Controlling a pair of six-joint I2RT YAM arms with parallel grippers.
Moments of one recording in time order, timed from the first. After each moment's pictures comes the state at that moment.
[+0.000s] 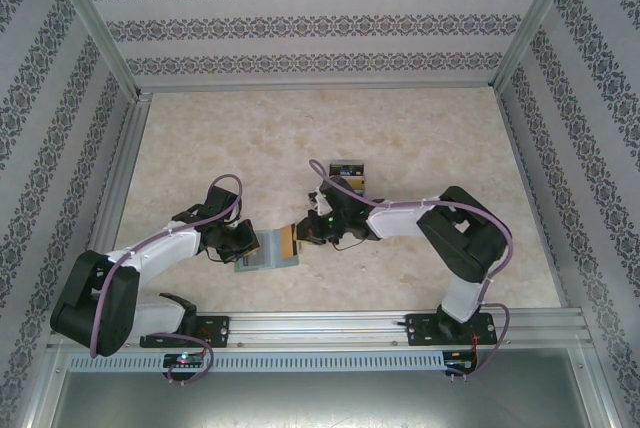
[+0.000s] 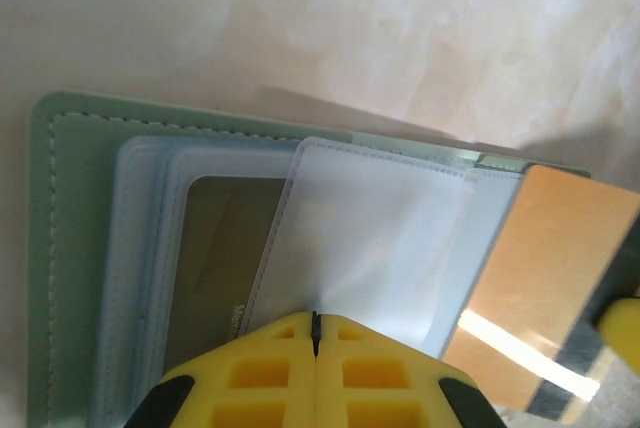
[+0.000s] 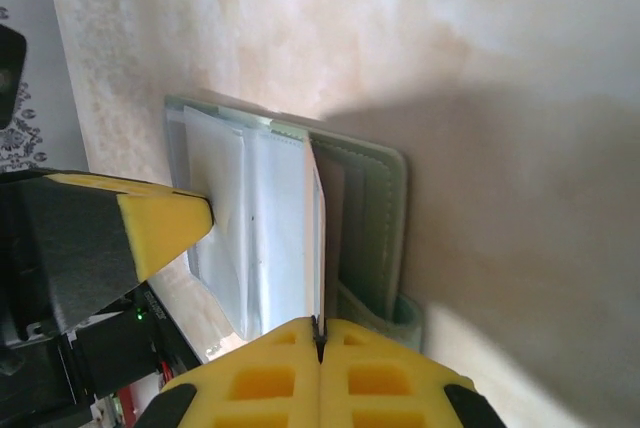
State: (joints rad) left arm -0.34 1.27 0.52 -0.45 0.34 -0.84; right arm 0.76 1.76 0.81 0.10 -0.59 0.95
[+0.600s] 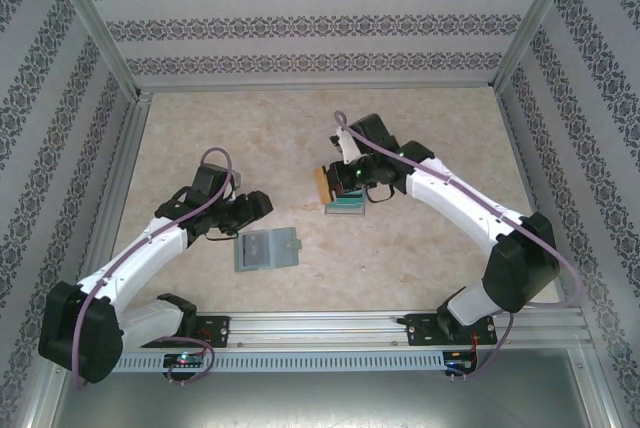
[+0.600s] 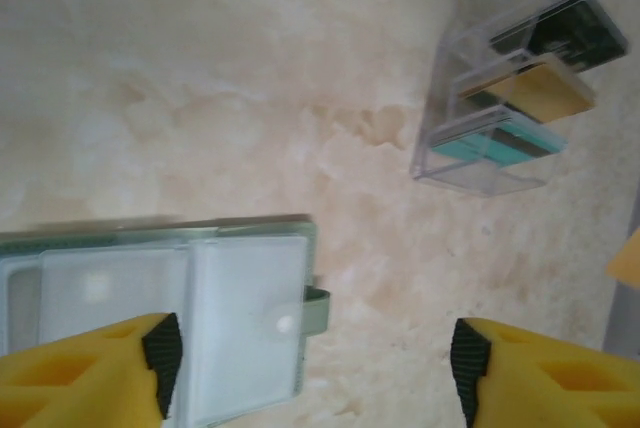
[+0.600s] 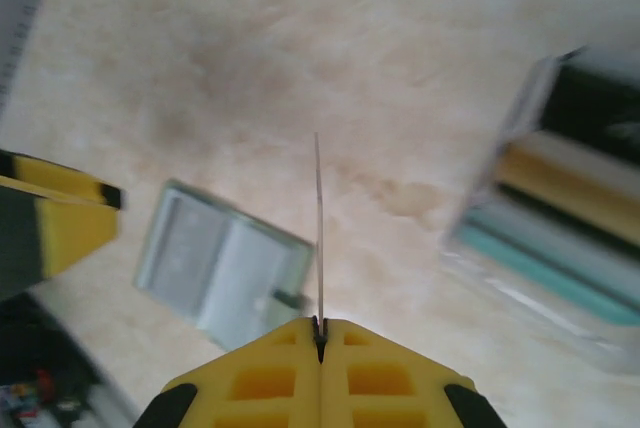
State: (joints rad) left arm -0.34 1.11 0.71 -0.50 0.34 -0.81; right arm 0.59 1.52 1.31 -0.74 -0.30 0.30
